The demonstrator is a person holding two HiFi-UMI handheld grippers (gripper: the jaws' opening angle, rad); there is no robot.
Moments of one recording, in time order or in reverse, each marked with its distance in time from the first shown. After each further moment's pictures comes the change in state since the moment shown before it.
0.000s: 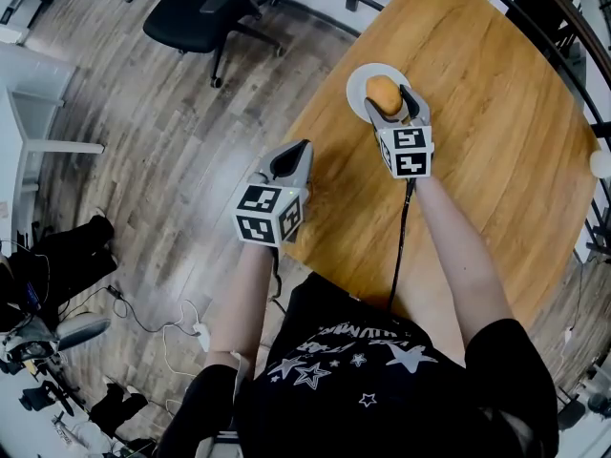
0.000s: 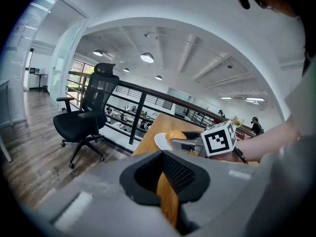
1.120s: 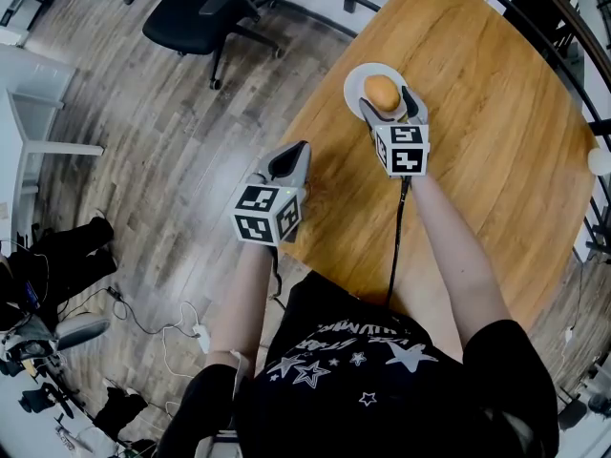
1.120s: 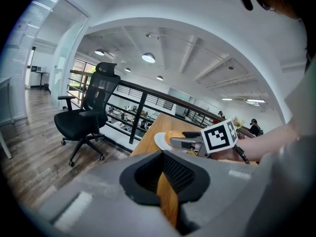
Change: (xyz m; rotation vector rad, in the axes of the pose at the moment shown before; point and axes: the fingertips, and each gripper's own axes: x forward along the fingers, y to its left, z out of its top) left arm -0.003 -0.001 -0.003 -0.021 -0.002 0.003; right arm -0.005 -0.001 0.001 0.089 0.024 -0.037
